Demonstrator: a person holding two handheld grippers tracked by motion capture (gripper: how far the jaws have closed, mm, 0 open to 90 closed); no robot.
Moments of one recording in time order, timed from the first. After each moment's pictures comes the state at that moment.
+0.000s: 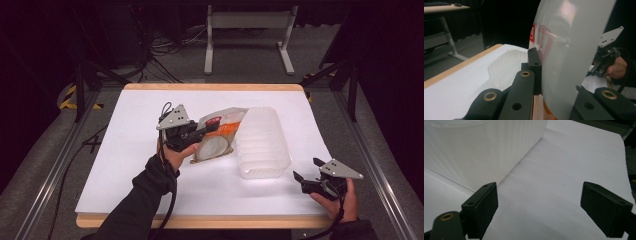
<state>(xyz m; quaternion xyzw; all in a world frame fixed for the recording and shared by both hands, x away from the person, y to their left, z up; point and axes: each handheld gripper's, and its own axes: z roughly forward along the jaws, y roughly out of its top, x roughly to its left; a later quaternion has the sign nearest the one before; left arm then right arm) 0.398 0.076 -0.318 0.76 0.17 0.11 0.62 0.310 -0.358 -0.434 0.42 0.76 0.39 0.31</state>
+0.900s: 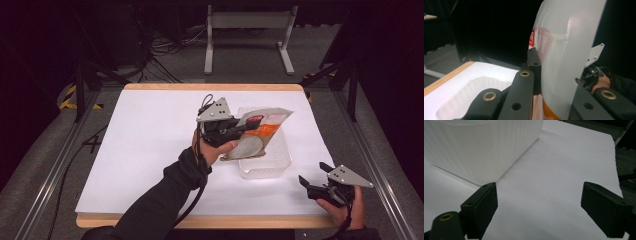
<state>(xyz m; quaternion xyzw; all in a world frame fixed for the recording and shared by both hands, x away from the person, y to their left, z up) 0.392 -0.011 -0.292 0.76 0.11 0.06 0.64 0.290 -0.368 -0.432 0.42 0.74 0.40 0.32</state>
